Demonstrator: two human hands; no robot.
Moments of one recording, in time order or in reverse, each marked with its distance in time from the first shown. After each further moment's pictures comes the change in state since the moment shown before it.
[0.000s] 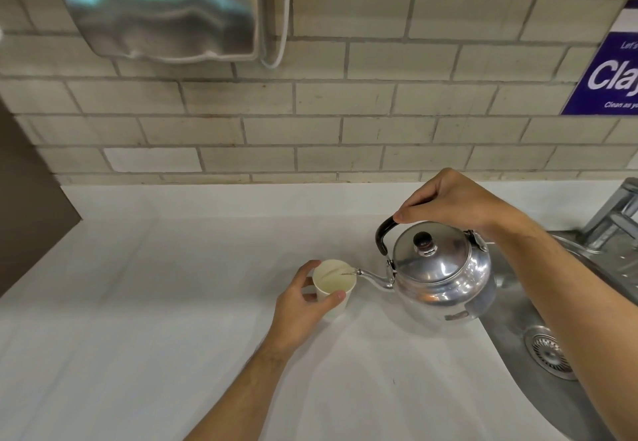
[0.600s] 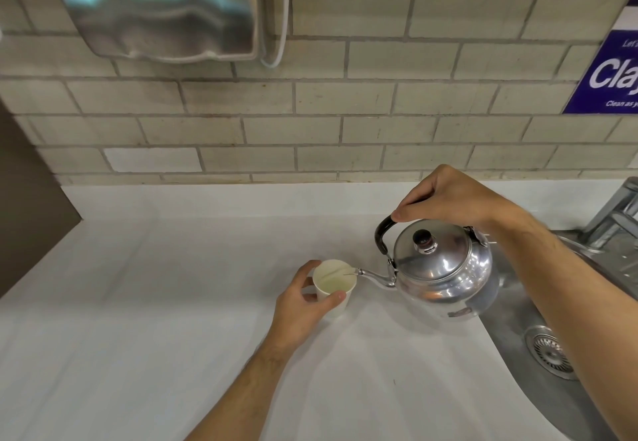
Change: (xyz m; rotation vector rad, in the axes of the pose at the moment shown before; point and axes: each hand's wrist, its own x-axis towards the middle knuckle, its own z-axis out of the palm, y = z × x) left_hand -0.002 0.003 -0.001 -0.004 -0.001 -0.013; right_hand 0.006 -0.003 0.000 -0.046 -0.020 0.011
